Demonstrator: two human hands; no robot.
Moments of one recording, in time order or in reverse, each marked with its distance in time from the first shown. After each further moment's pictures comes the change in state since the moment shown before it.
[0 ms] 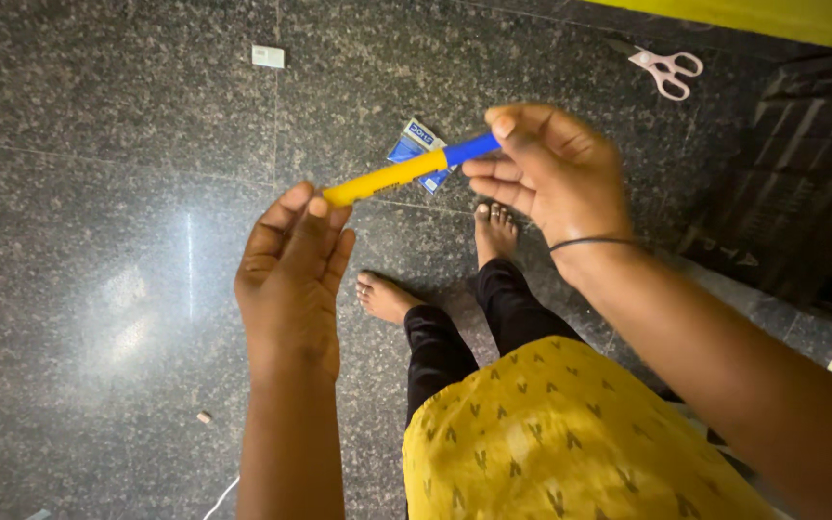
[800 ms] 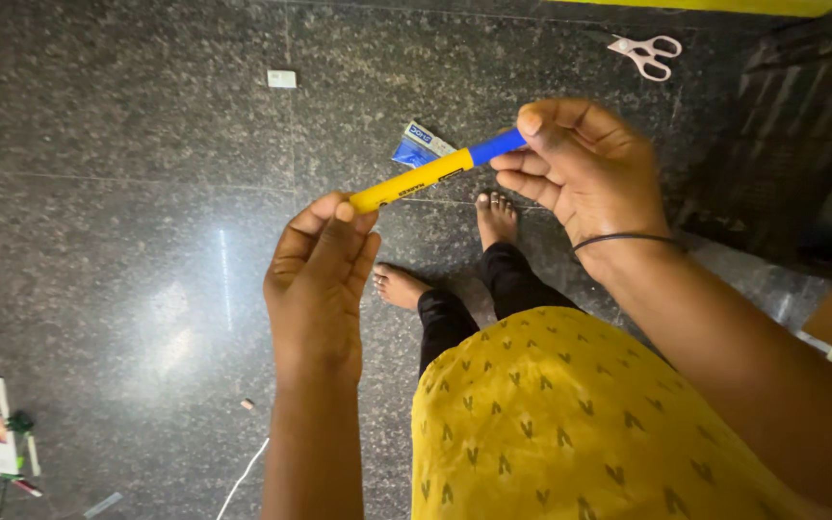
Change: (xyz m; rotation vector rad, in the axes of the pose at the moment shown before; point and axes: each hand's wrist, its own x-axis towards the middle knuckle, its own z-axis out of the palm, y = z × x) left_hand -0.080 0.042 0.032 0.015 -0.088 -0.029; right_hand -0.063 -0.065 -0.033 0.204 0.002 -0.036
